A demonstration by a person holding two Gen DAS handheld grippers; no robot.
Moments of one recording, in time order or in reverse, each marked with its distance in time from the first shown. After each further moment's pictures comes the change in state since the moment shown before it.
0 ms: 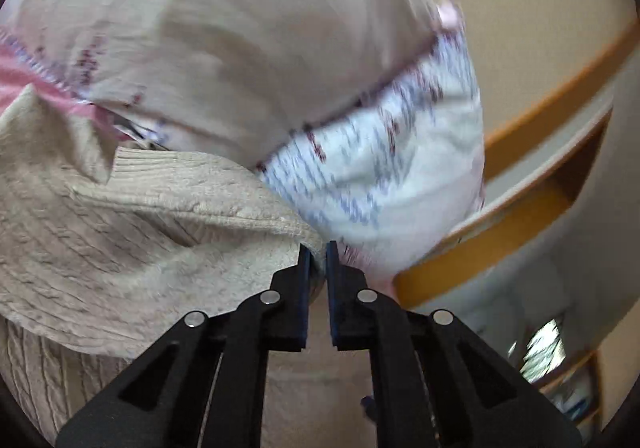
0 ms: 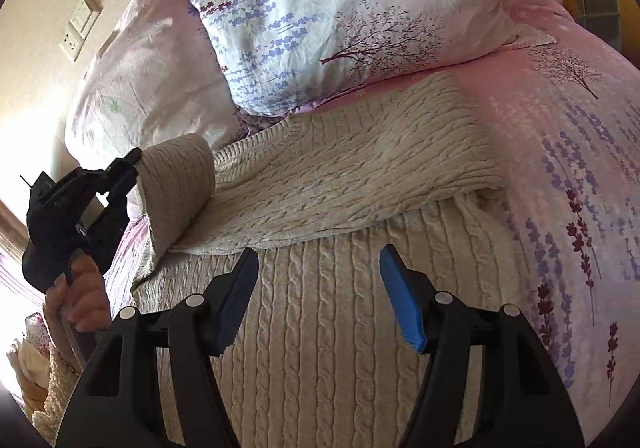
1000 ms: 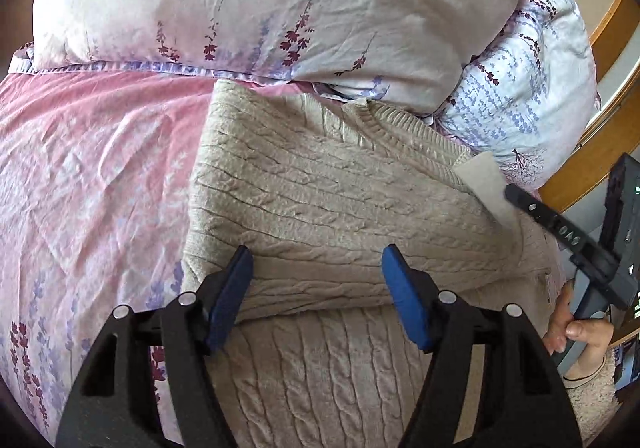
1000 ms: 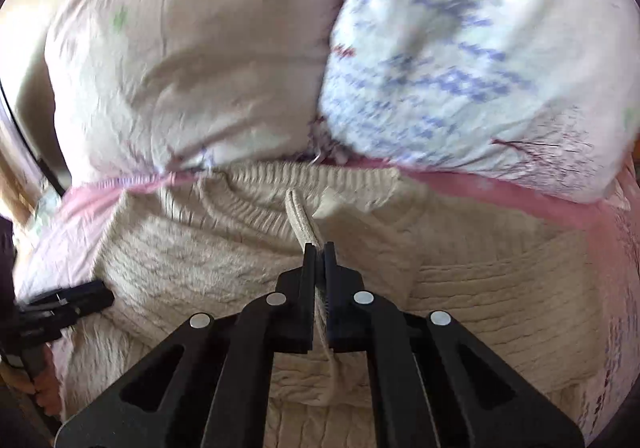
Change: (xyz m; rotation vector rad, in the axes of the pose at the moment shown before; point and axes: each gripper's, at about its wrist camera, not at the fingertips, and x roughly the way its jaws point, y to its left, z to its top) left arm -0.081 0.108 0.006 0.144 0.199 0.455; right arm 0.106 0.133 0.059 -0.351 -0.043 -0.138
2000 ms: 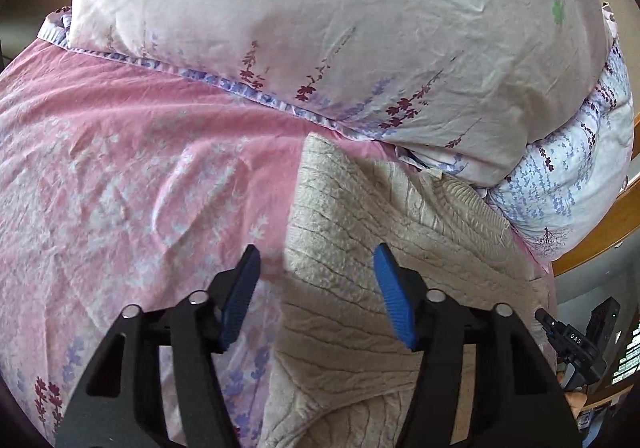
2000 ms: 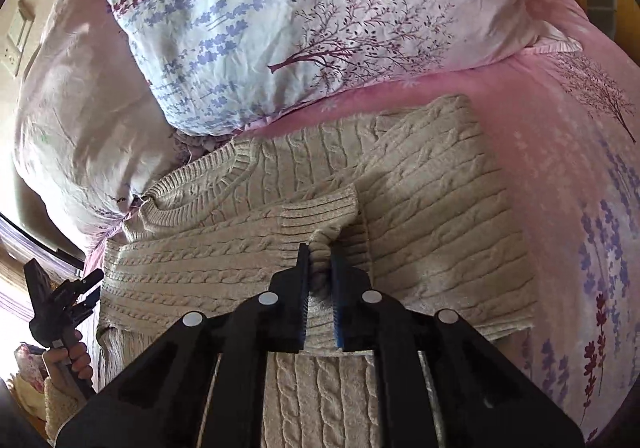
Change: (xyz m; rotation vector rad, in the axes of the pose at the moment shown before) left arm 0.014 0.058 0.032 -0.195 -0.035 0.025; right arm -0.010 -0.143 -0.043 0.337 0.139 0.059
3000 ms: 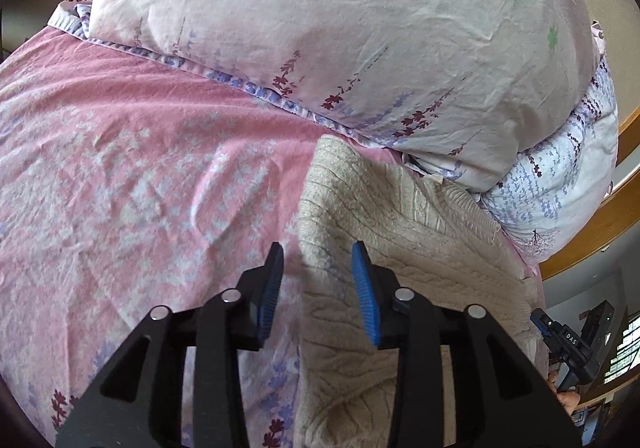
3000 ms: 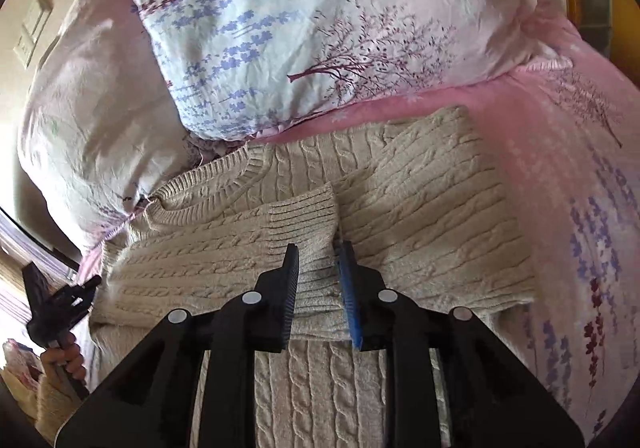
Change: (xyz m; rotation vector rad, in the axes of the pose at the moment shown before) left arm -0.020 0.029 -0.005 -0.003 -0.047 -0.049; right arm -0.009 0.014 -0.022 -0.054 -0.079 -0.024
